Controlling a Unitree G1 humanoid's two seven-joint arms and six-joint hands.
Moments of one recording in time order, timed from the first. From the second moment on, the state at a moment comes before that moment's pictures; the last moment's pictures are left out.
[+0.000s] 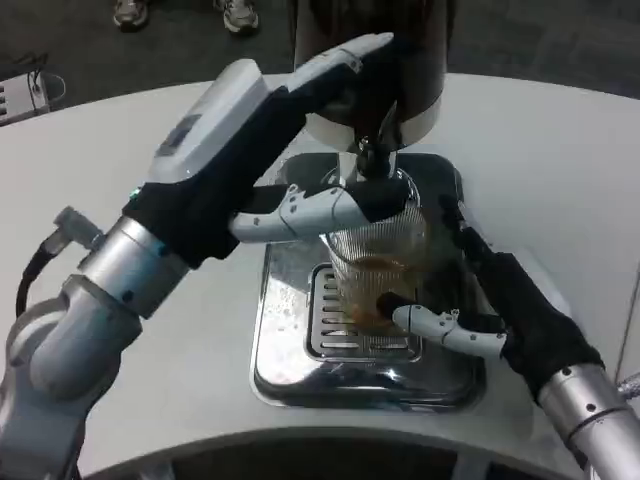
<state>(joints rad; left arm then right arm) -0.64 0.46 0.00 0.02 0.23 -0.46 -0.25 -0.39 -0.21 0.05 -0.04 -0.25 0.11 0.12</state>
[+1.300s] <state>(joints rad) 0.00 0.65 0.23 -0.55 0.29 -0.17 -0.40 -0.43 -0.18 0.08 0.02 -0.25 0.11 0.07</state>
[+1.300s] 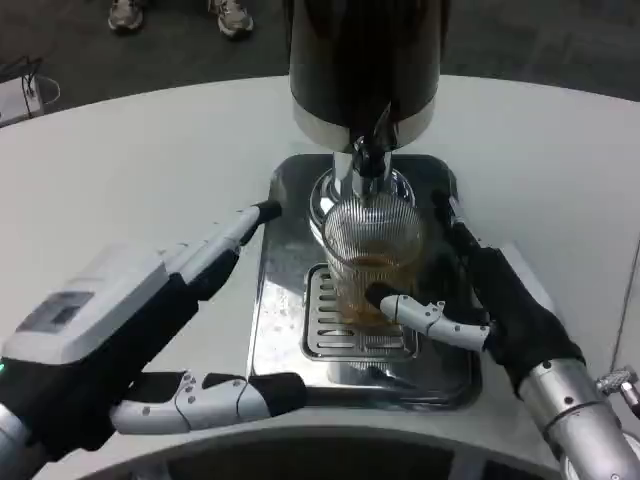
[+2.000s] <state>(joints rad) 0.07 0.67 0.26 -0.56 0.29 -0.15 -0.44 -0.46 -0.15 0.09 0.06 -0.24 0.10 0.05</state>
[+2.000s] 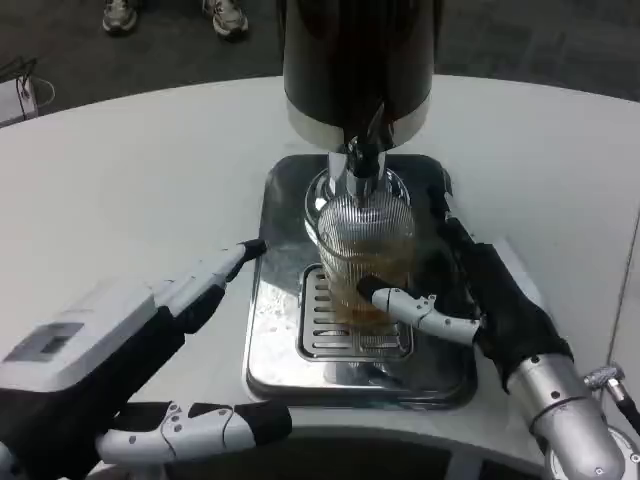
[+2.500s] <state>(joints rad) 0.01 0.67 0.21 -0.53 0.29 -0.13 -0.45 -0.39 -0.16 0.10 -0.05 -0.18 0.10 0.10</state>
